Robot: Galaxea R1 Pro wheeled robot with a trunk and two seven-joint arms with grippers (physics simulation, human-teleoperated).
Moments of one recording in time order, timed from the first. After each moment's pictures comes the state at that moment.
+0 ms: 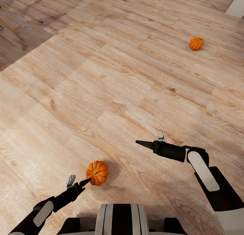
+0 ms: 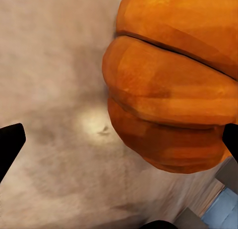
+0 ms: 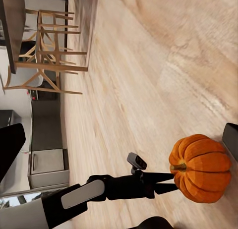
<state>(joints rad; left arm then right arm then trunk) -0.47 0.22 -0.09 -0.55 0.91 0.45 -0.68 -0.58 -0.26 0.18 -1.51 -1.02 0.94 0.51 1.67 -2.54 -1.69</state>
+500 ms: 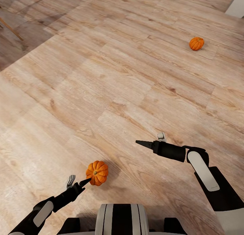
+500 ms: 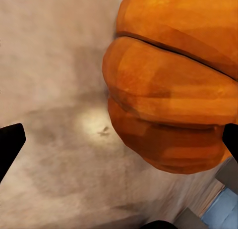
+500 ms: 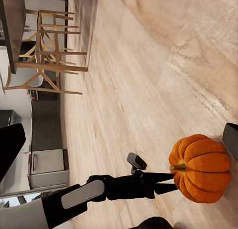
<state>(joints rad) -0.47 0.22 -0.09 -0.55 0.91 0.45 -0.68 -0.58 -0.26 0.18 -1.51 -1.02 0.94 0.51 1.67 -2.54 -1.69</state>
